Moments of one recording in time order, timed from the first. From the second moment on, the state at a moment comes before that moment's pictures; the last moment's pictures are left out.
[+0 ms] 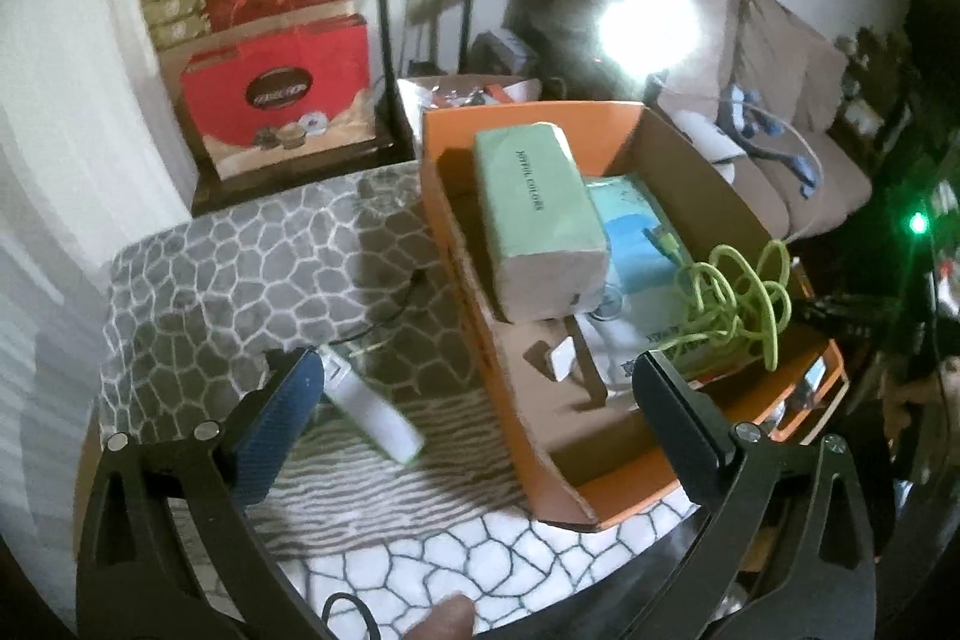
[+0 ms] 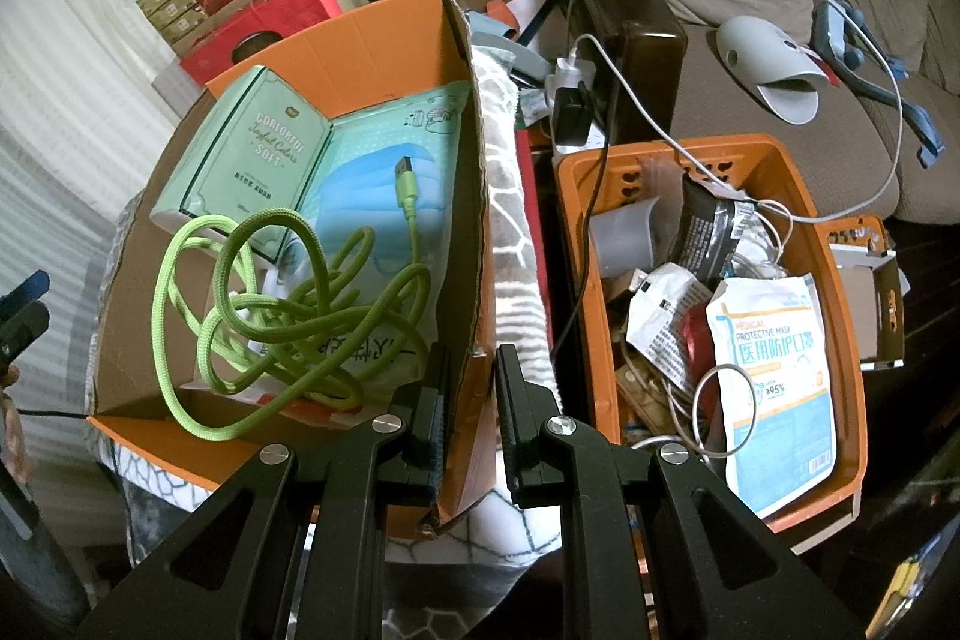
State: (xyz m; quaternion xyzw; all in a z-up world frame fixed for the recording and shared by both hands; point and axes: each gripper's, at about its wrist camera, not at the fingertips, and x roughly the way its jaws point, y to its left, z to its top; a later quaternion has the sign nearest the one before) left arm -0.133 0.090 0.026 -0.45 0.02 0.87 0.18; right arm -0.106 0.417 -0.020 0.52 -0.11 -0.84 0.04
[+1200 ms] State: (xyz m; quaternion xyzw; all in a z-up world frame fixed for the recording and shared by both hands) left arm -0.219 0.012 -0.067 -0.57 -0.10 0.81 0.07; right arm -0.105 0.421 -0.024 0.52 -0.10 -0.85 0.03
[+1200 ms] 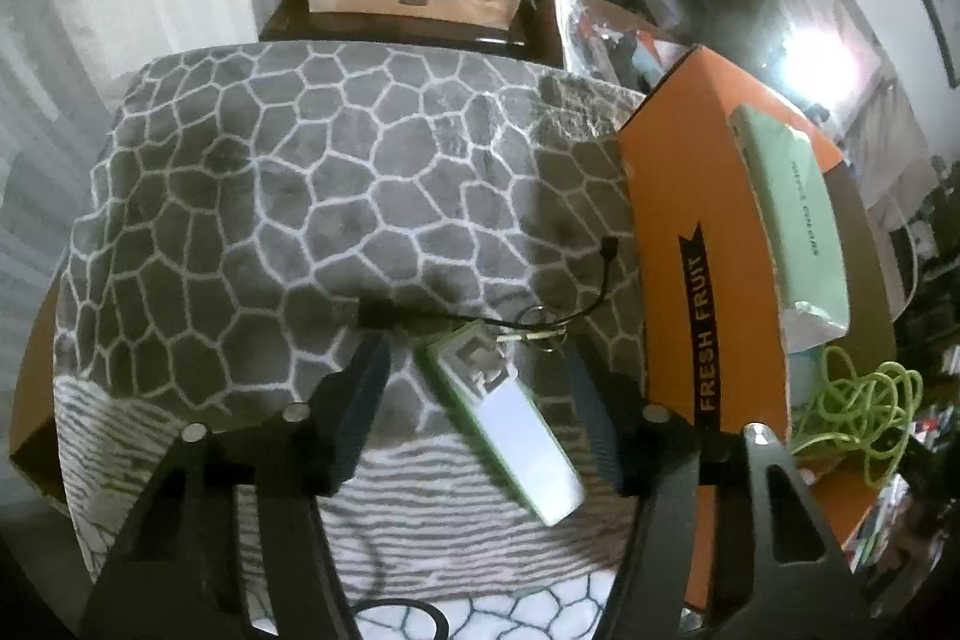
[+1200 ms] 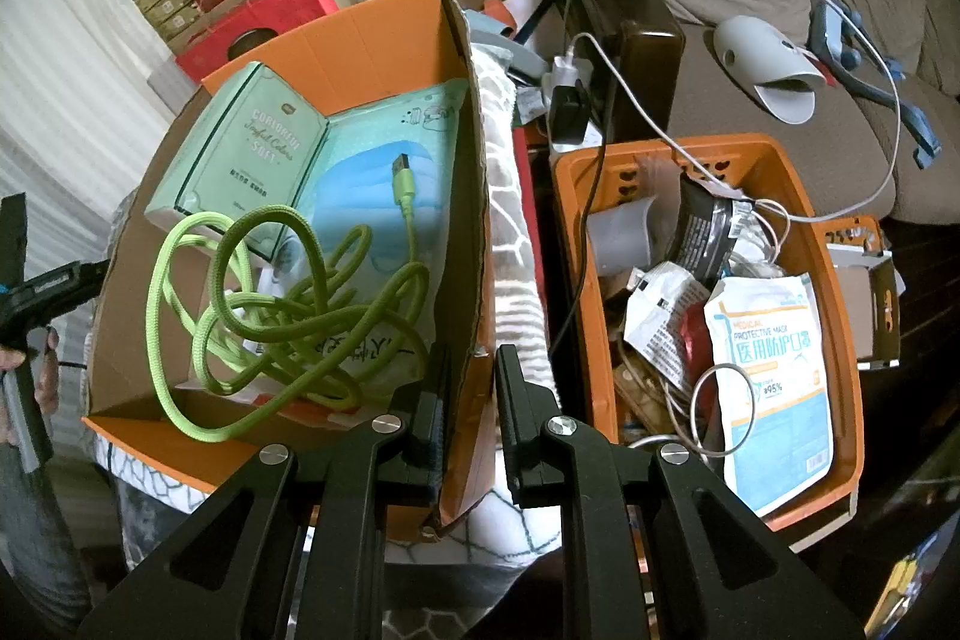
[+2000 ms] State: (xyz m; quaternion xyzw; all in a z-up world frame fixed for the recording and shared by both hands) left arm -0.221 -0.002 -0.067 -0.57 -0.14 0.81 0.08; right arm -0.104 0.420 -0.026 0.52 -0.10 -0.84 0.03
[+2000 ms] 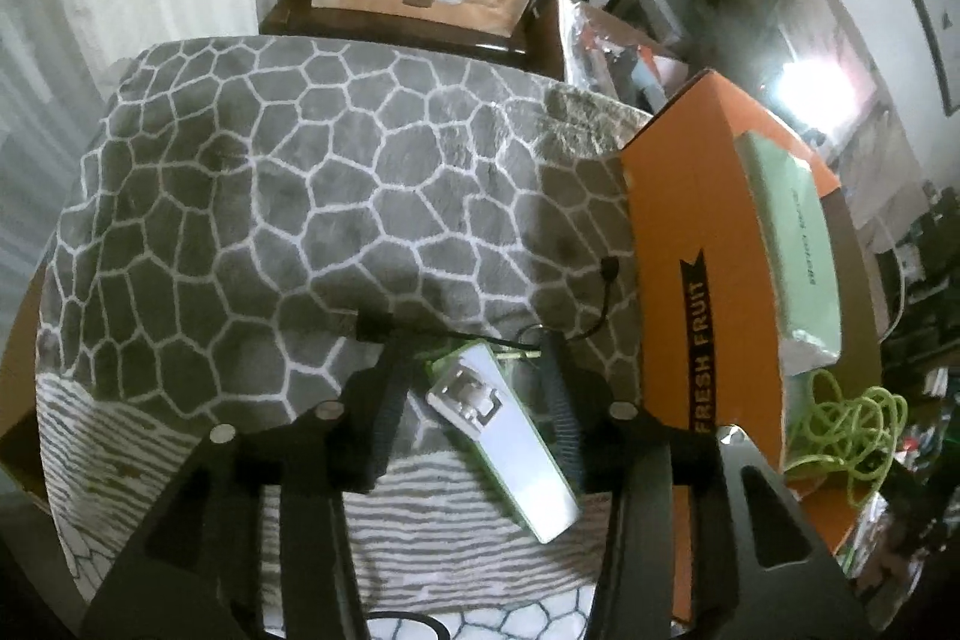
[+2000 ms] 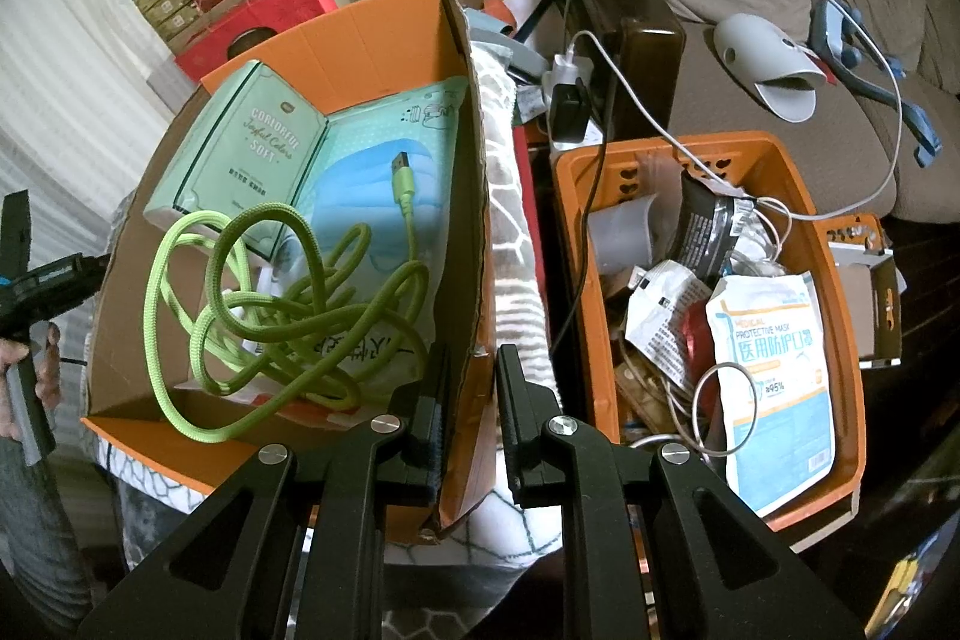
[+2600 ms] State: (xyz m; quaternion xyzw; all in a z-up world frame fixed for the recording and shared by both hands) left arm -0.209 0.020 -0.074 -0.57 -0.06 0.81 0.10; right arm -0.103 0.420 -0.028 0.52 -0.10 -0.84 0.03
